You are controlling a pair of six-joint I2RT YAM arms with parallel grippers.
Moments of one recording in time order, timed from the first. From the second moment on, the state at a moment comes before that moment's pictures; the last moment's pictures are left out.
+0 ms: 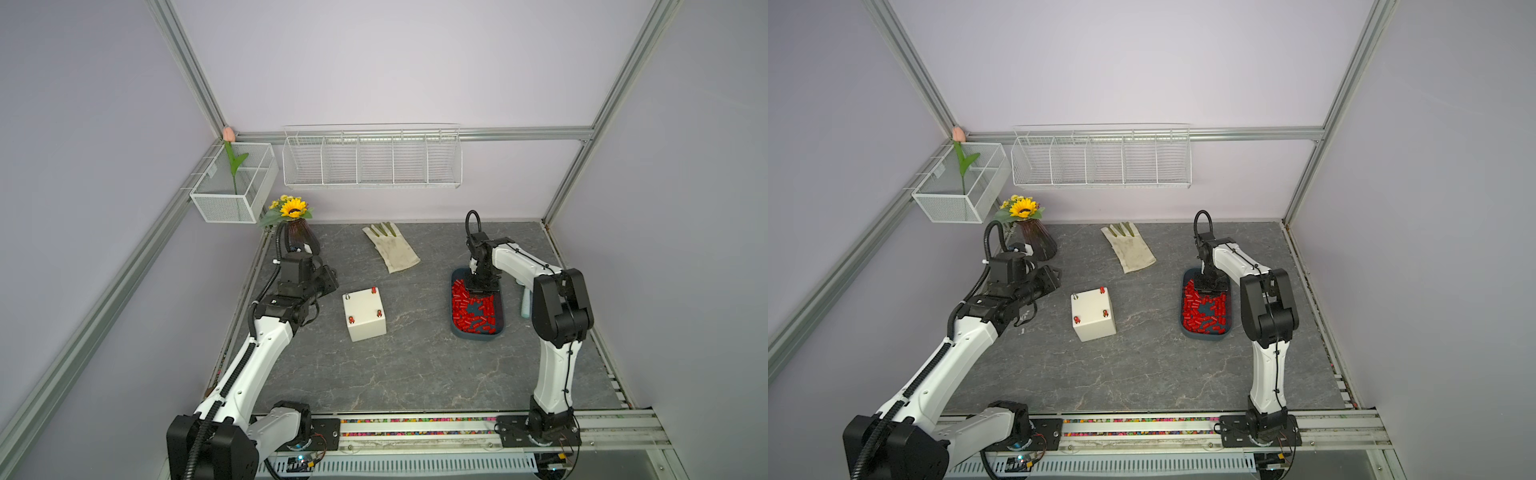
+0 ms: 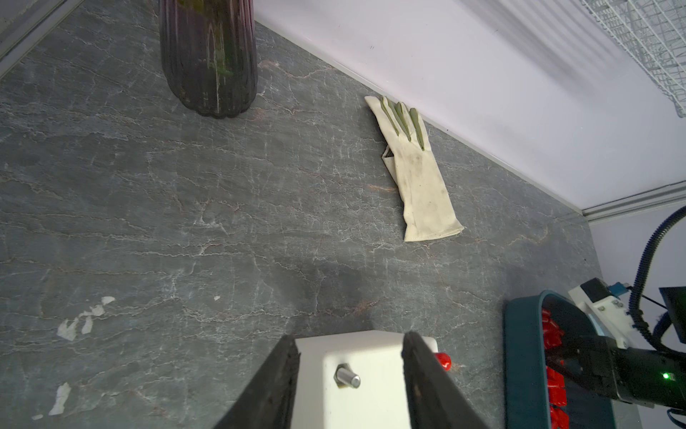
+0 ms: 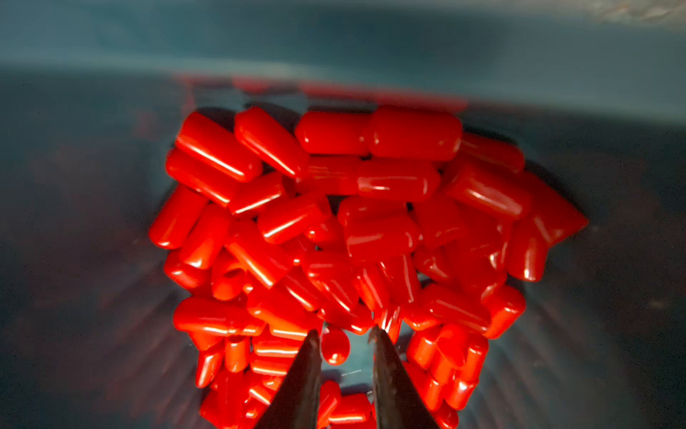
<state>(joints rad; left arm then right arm) -0.21 1.13 0.92 -0.42 0.05 -0.54 0.28 2.05 1.57 -1.04 -0.03 0.30</state>
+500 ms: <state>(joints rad) -0.21 1.13 0.92 -0.42 0.05 -0.54 0.28 2.05 1.57 -1.04 -0.05 0.30</state>
